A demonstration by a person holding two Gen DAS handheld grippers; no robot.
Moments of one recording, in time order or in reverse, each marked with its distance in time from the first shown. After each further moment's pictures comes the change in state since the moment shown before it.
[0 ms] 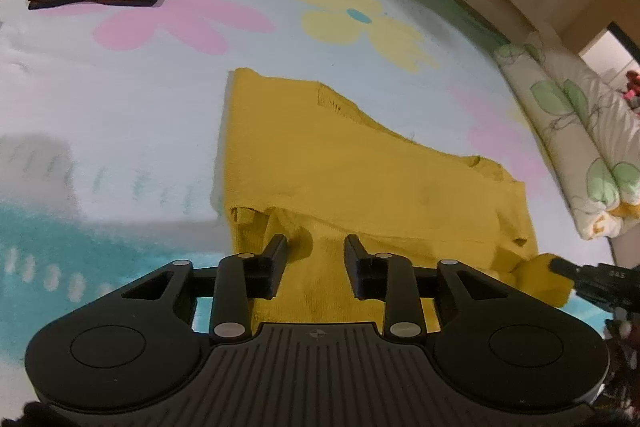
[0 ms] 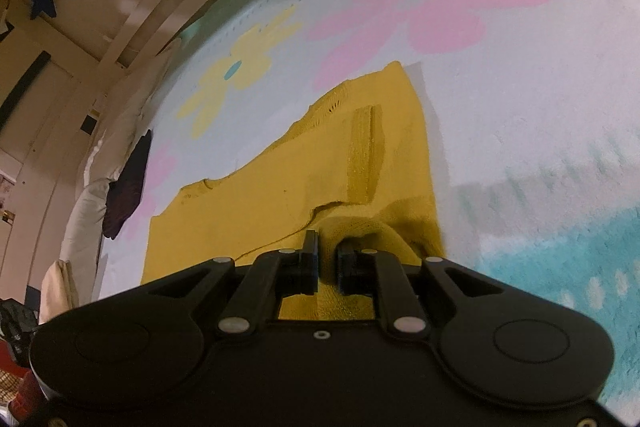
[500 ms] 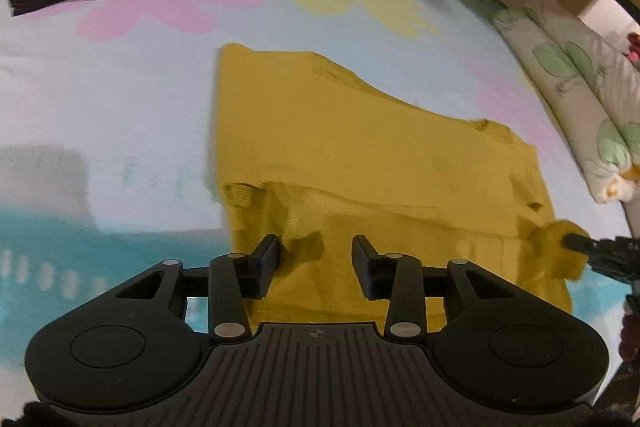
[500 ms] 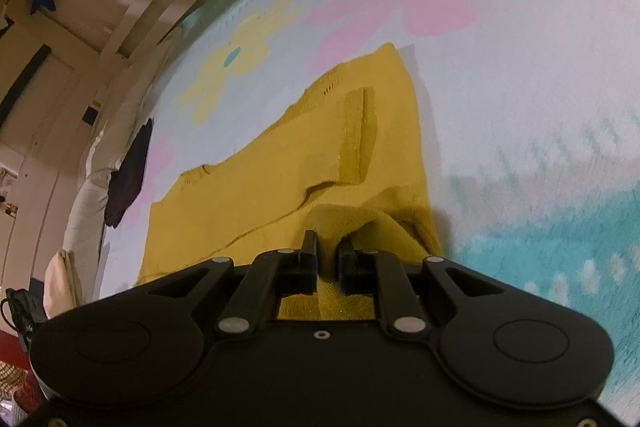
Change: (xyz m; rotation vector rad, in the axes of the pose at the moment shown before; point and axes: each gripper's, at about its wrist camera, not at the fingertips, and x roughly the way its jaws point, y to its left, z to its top) left arm 0.015 -0.009 -0.007 0.082 0.057 0.019; right arm 0.003 -0.007 -0.005 0.001 0.054 0.011
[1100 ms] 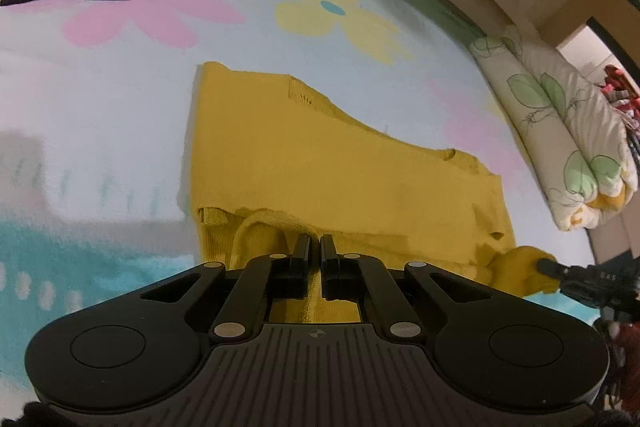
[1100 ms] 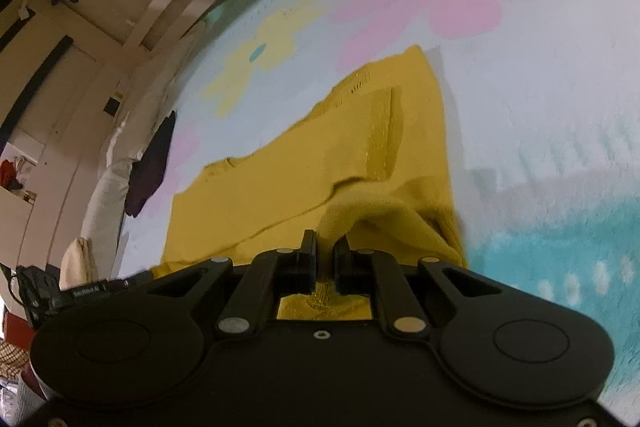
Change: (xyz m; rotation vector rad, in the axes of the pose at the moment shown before) left arm -0.007 0.004 0.010 -0.073 -0.044 -0.108; right arm -0.009 0.008 0.001 -0.017 -0.014 0.074
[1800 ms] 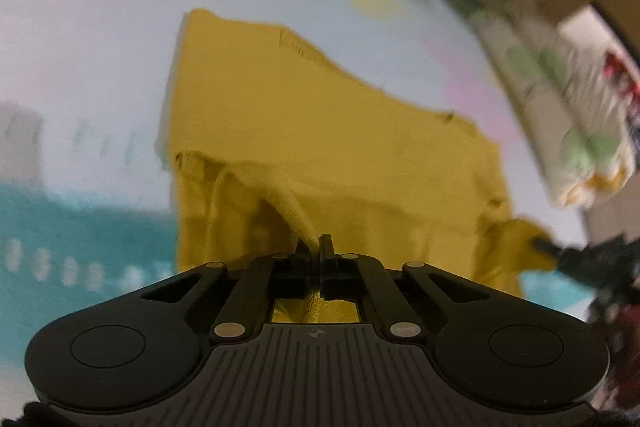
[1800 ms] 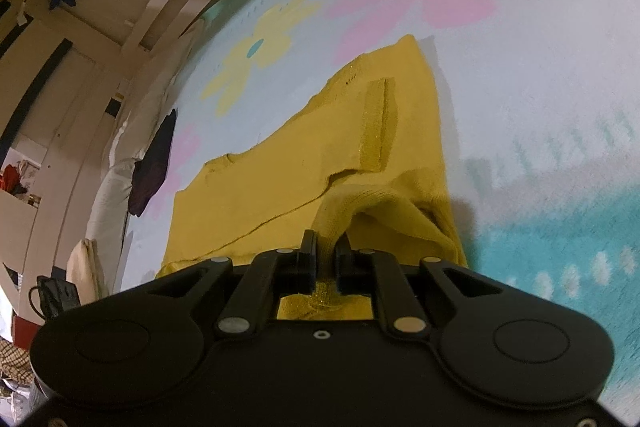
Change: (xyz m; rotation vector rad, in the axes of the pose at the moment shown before) left arm 0.017 0.001 -0.011 -0.028 0.074 -0.051; right arm 0.002 -0.005 -0.002 0.014 0.034 0.007
